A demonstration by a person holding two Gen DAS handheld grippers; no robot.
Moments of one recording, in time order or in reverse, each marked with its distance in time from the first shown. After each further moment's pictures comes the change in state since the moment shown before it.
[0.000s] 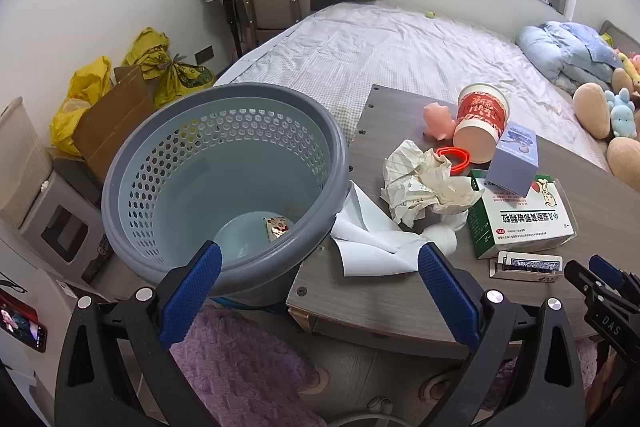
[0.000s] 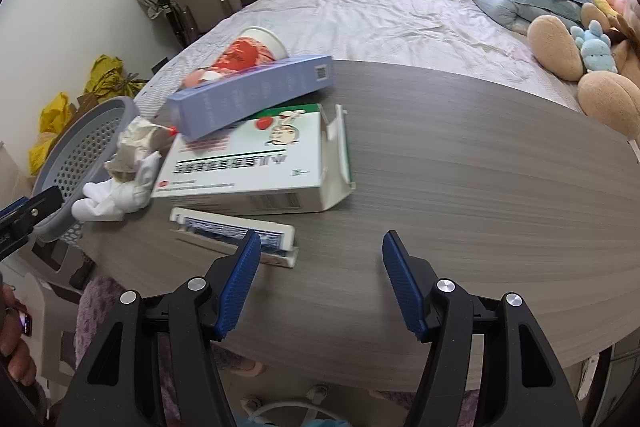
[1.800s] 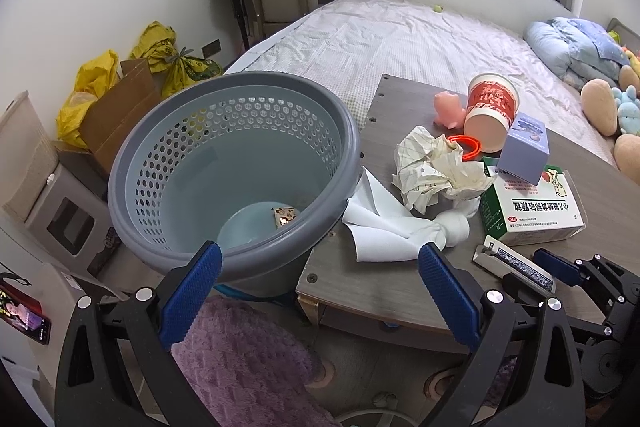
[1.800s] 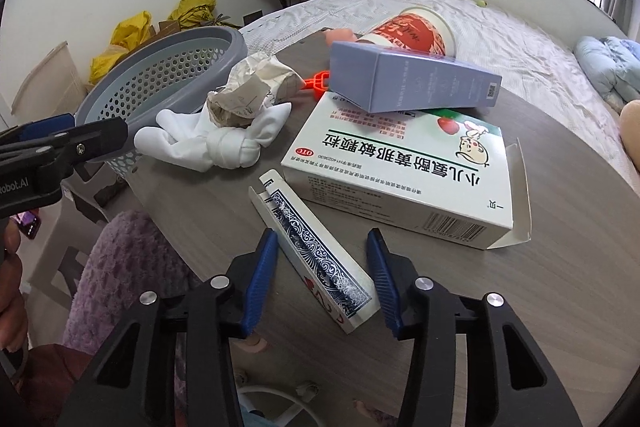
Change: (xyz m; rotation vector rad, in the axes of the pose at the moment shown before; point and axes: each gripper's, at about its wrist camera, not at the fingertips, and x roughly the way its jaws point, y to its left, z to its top) left arm 0.001 0.002 -0.007 -0.005 0.023 0.027; right arm 0.030 0.087 0.000 -0.348 0.046 0.191
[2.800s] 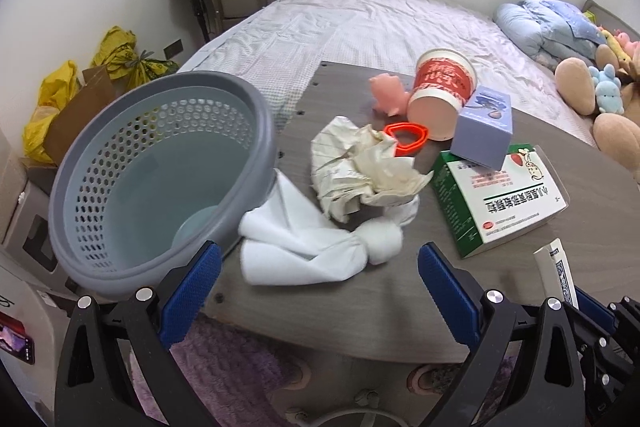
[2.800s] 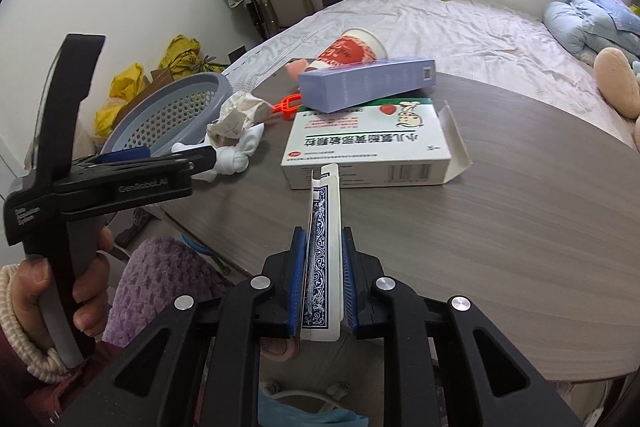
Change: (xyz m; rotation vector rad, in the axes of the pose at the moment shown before) left arm 0.028 -0.055 0.007 0.065 0.032 -0.100; right arm -0.065 -0.036 -0.036 0.182 -0.093 0.042
